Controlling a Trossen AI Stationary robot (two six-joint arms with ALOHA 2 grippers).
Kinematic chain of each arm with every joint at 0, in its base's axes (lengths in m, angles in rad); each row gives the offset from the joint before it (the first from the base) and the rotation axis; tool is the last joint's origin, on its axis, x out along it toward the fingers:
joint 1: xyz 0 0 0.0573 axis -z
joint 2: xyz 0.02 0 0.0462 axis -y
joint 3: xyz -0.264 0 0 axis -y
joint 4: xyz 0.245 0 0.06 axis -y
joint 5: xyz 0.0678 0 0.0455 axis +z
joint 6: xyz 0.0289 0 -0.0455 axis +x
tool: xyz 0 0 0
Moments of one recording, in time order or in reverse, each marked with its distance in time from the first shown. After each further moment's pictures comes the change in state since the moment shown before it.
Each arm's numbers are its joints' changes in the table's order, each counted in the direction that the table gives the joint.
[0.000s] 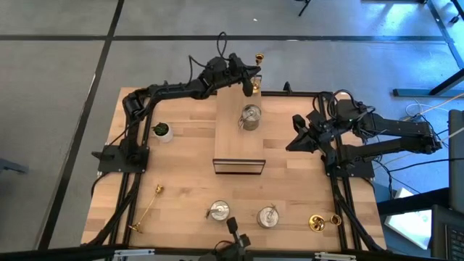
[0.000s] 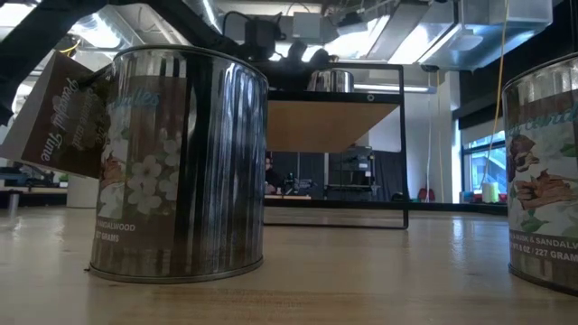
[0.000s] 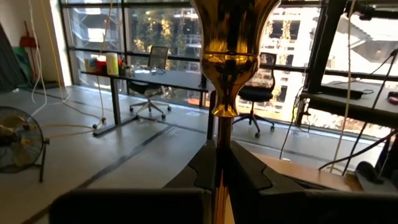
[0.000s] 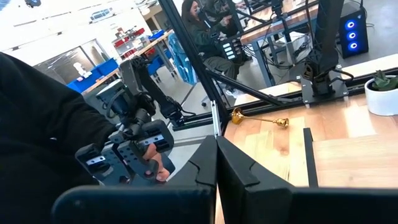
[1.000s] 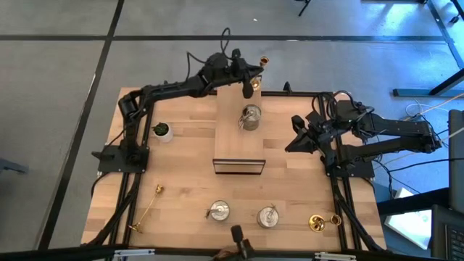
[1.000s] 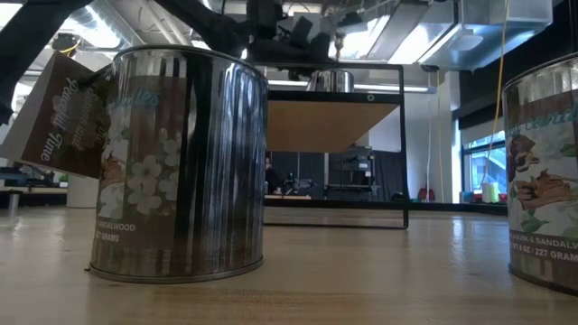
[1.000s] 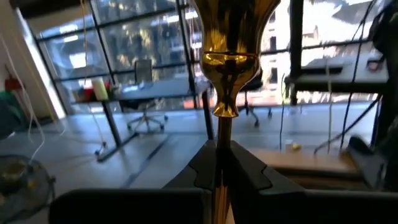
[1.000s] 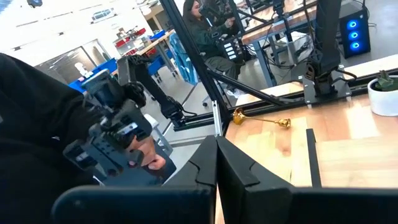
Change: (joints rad) left arm 0.031 0.058 0.070 -0.135 -0.052 0.203; right arm -0.016 -0.009 0.000 0.010 -0.010 0.004
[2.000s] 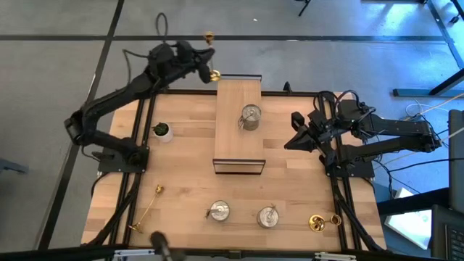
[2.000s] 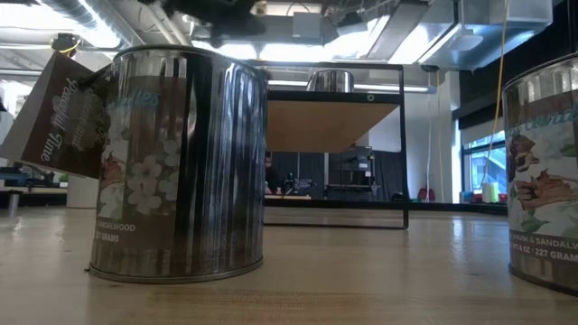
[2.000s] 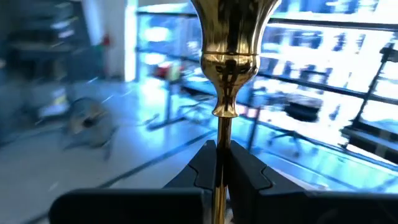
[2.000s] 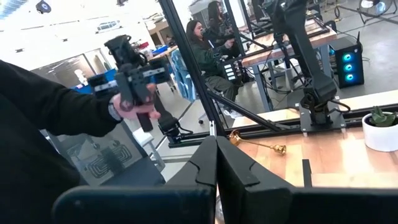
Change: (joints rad) left arm -0.140 0.587 -0.326 -0.265 0.171 -0.264; right arm -0.012 -0.010 0.000 0.099 -0.038 -0.044
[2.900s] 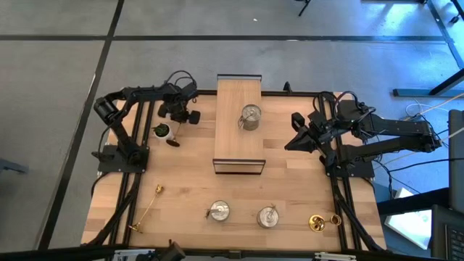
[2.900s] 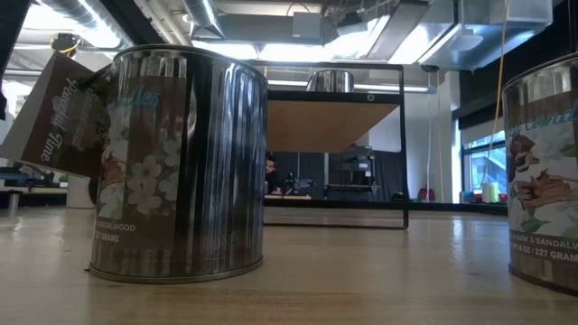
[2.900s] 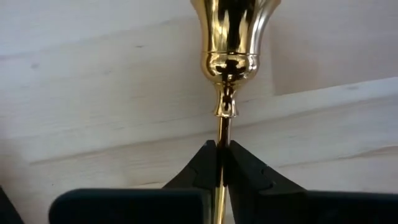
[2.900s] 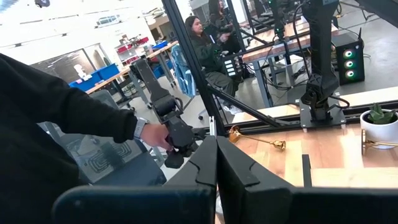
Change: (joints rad) left arm -0.106 -0.354 -0.234 -1.005 0.056 -0.482; right arm -0.001 0.003 0.000 -0.023 0.008 -0.016
